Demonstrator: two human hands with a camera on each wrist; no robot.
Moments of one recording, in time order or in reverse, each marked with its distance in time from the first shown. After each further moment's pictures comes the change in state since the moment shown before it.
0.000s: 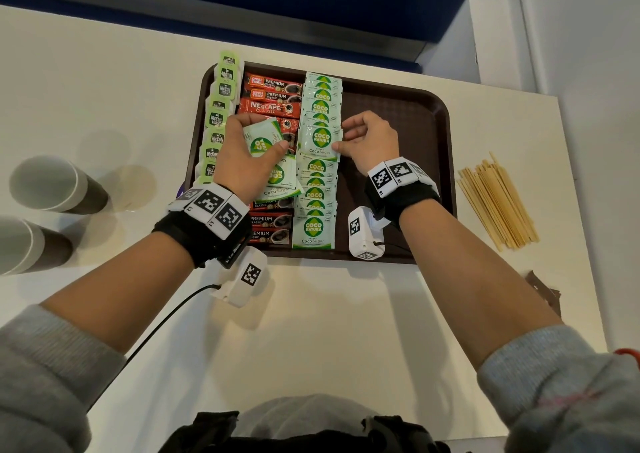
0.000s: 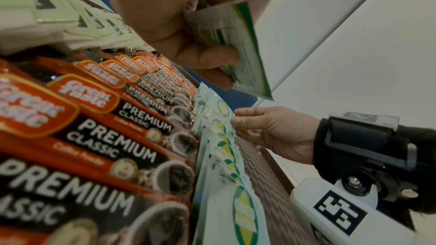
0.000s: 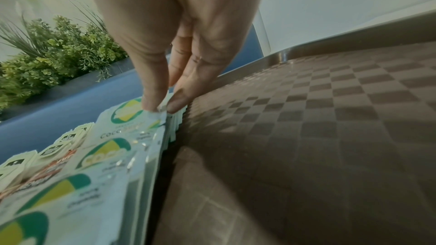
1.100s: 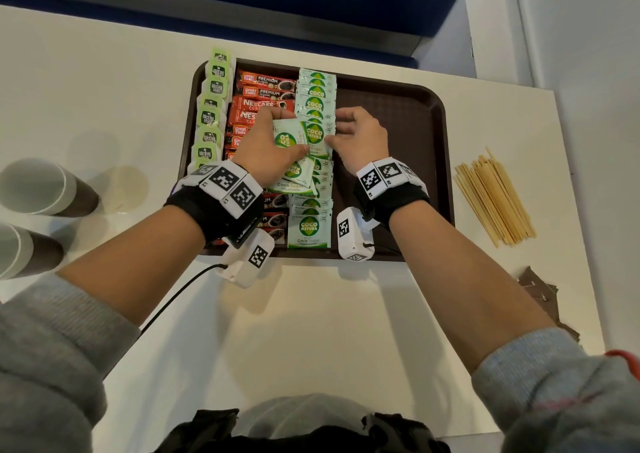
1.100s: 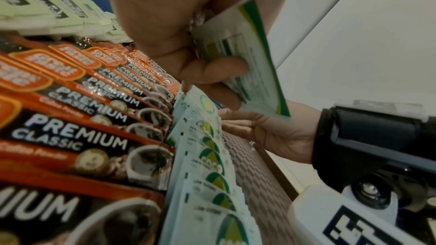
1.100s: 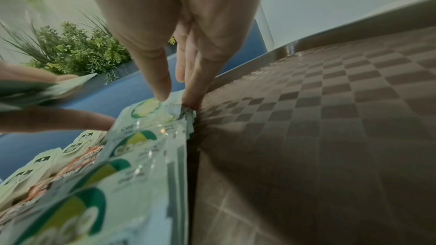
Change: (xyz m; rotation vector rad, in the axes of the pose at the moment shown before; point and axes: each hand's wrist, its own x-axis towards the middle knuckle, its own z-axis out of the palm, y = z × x) left_hand 0.015 0.018 0.021 0.197 -0.234 0.009; right_hand -0.006 -0.008 0.005 0.109 -0.028 0.021
